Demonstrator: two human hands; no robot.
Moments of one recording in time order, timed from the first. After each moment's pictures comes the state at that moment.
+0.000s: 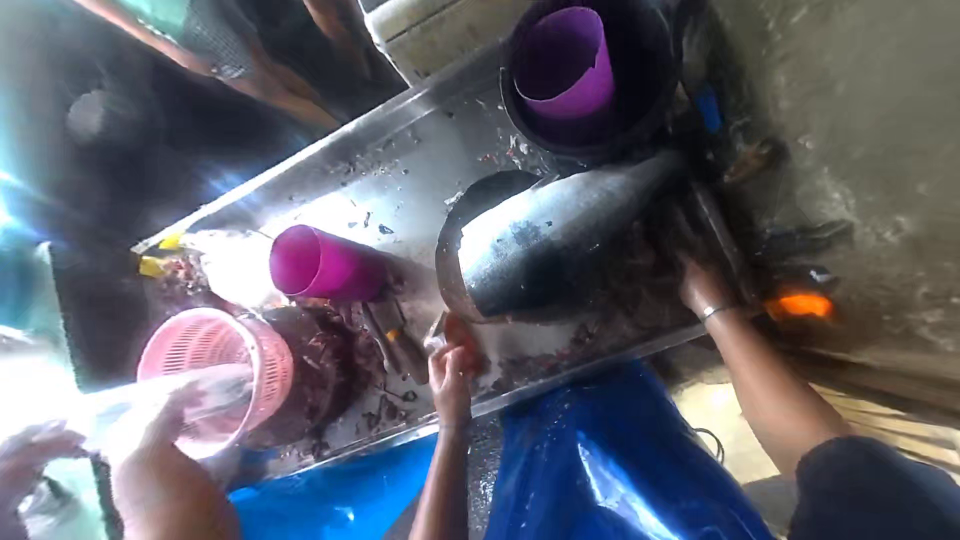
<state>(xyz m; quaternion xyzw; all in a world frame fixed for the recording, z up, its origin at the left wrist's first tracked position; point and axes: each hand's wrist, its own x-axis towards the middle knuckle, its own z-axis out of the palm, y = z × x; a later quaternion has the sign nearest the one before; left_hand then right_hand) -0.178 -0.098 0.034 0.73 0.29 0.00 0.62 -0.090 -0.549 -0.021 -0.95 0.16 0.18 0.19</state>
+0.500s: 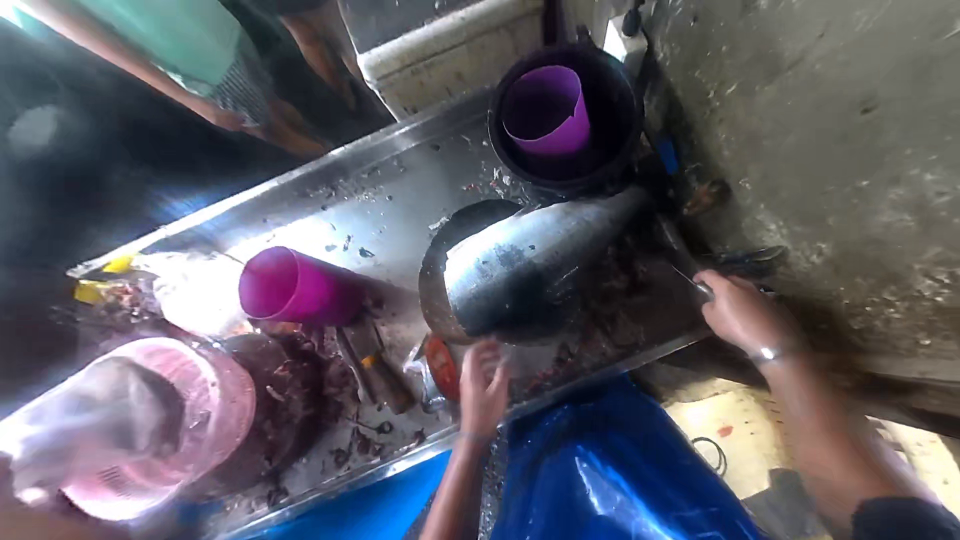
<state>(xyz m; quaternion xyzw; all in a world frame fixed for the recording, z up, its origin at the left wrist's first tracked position) -0.158 -0.172 0.083 0.84 0.07 -0.09 0.53 -0.118 -0.572 0.129 -0.94 0.20 0.23 0.16</state>
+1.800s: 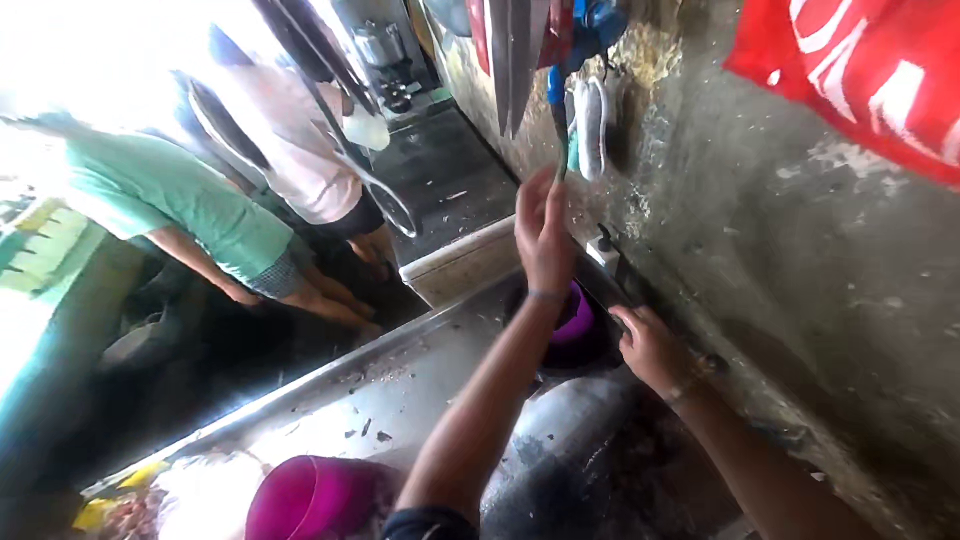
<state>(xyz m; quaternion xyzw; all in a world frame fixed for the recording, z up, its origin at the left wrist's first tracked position) 0.241 -0.384 0.290 0.63 -0.20 0.14 0.74 0.108 -0.509 0.170 -0.96 0.08 -0.10 0.25</state>
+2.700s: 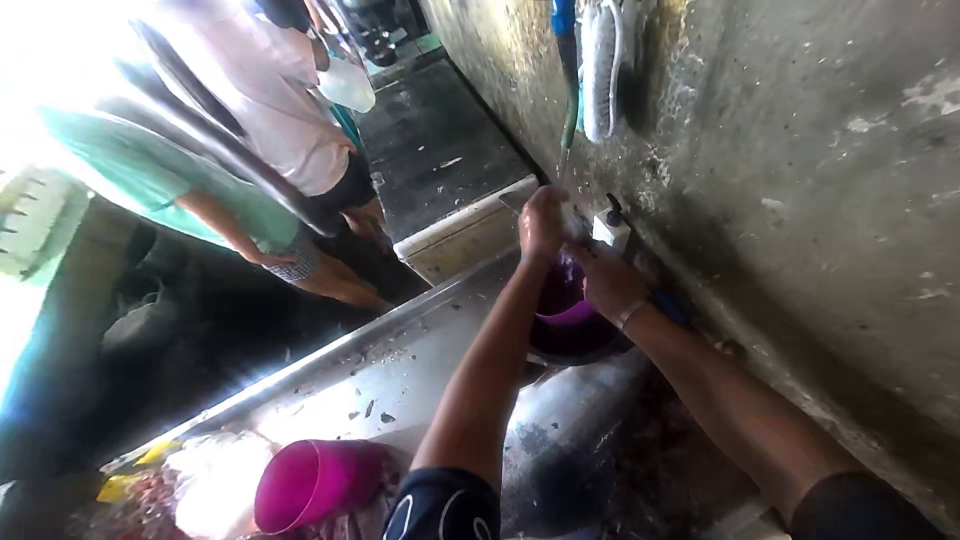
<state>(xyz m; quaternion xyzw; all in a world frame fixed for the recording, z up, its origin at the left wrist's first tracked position) 0.329 -0.375 0.201 0.85 -0.14 0.04 0.51 0.217 -0.479 0.169 -0.98 0.04 -0.03 0.20</state>
